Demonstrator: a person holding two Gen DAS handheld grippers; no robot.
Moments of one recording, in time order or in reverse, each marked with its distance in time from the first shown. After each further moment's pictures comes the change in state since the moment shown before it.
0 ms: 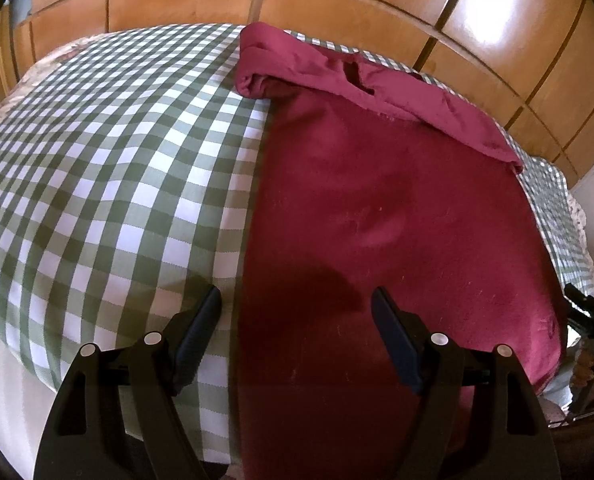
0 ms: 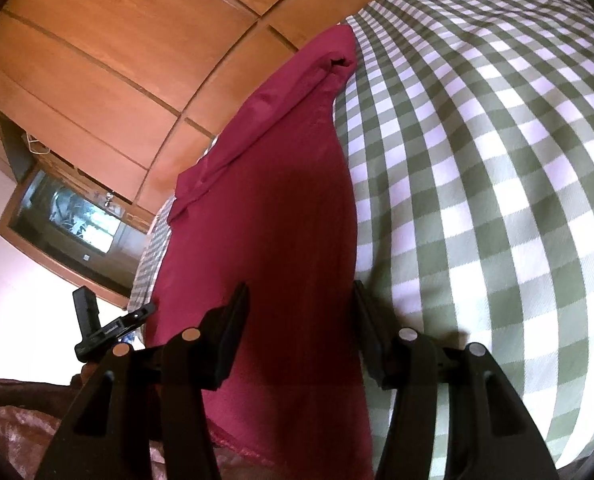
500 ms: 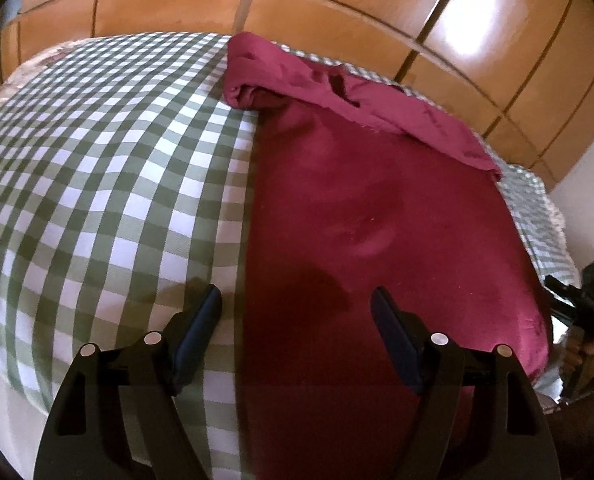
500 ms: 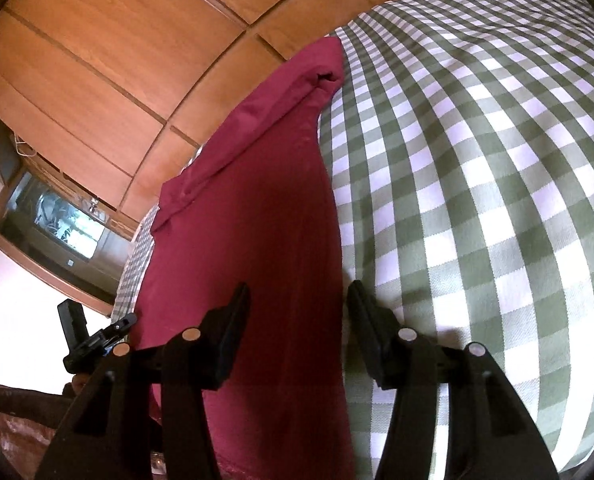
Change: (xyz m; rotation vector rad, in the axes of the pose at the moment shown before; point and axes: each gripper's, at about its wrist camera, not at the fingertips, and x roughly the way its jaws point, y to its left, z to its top) left arm 0.015 -0.003 0.010 0.001 -0.052 -0.091; right arm 0.003 0.001 0.014 -0.013 -0.036 -0.072
